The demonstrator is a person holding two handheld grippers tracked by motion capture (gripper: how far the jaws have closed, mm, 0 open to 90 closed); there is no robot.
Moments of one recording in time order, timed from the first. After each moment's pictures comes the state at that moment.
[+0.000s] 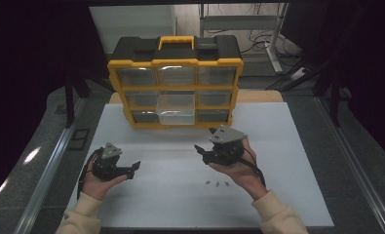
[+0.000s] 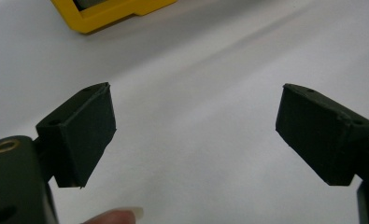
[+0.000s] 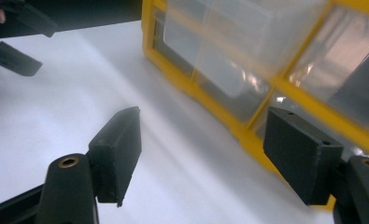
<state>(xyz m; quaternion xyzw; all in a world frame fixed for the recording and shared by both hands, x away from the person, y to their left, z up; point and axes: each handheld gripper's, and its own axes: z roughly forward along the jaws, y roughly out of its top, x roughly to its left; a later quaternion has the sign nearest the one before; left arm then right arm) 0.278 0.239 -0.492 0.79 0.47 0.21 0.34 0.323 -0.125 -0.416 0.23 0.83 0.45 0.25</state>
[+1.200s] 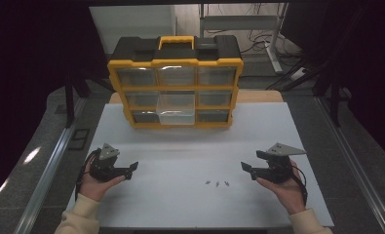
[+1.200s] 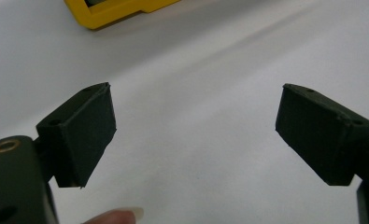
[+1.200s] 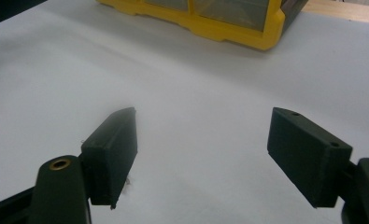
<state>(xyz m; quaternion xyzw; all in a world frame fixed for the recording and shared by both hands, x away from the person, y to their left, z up) 0.275 0.244 -0.491 0.78 0.48 0.21 0.34 0.305 -0.258 -0.460 0.39 0.80 0.43 0.16</state>
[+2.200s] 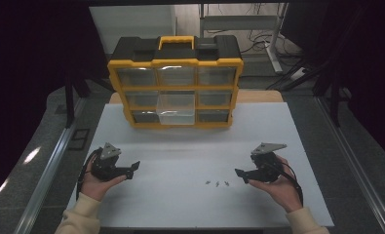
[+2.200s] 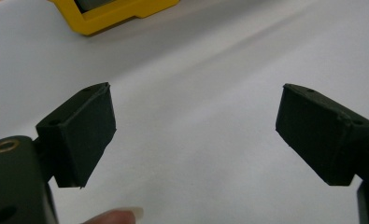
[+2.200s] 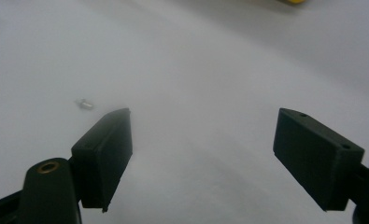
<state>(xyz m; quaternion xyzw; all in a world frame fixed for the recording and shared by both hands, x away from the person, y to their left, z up) 0.276 0.241 -0.489 0.79 0.47 0.21 0.34 0.314 -0.231 -0.465 0.37 0.86 0.33 0.13</state>
